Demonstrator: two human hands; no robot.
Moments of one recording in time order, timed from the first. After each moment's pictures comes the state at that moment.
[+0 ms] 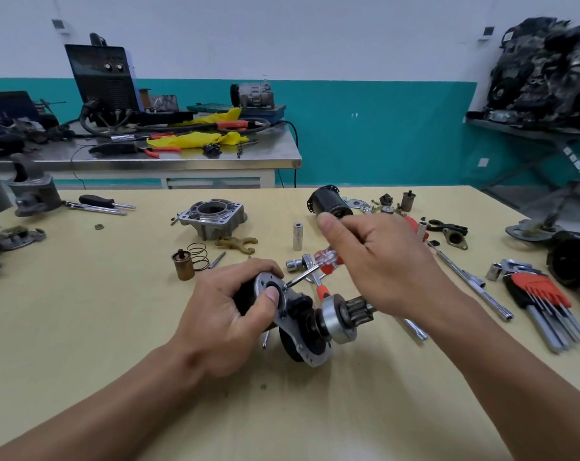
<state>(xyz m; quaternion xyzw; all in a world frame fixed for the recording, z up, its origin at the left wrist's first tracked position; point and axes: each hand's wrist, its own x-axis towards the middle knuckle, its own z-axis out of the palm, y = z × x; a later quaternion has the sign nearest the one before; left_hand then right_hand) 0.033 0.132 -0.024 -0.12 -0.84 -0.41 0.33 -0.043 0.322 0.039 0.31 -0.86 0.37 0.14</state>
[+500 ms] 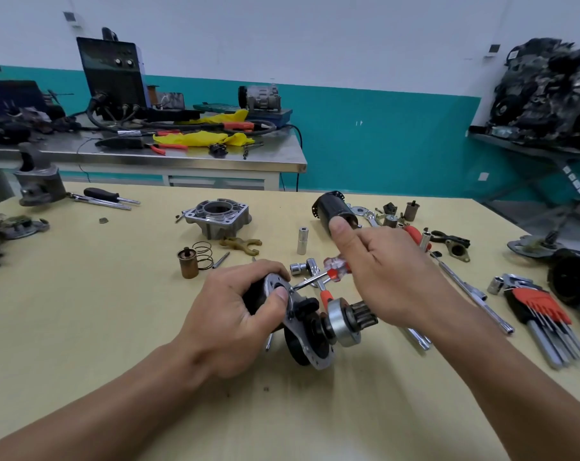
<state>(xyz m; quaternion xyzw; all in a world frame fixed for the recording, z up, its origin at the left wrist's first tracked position) 0.034 0.132 -0.024 -0.09 -0.85 -0.42 0.32 -0.040 0.319 0.041 0.27 -0.90 0.33 0.10</state>
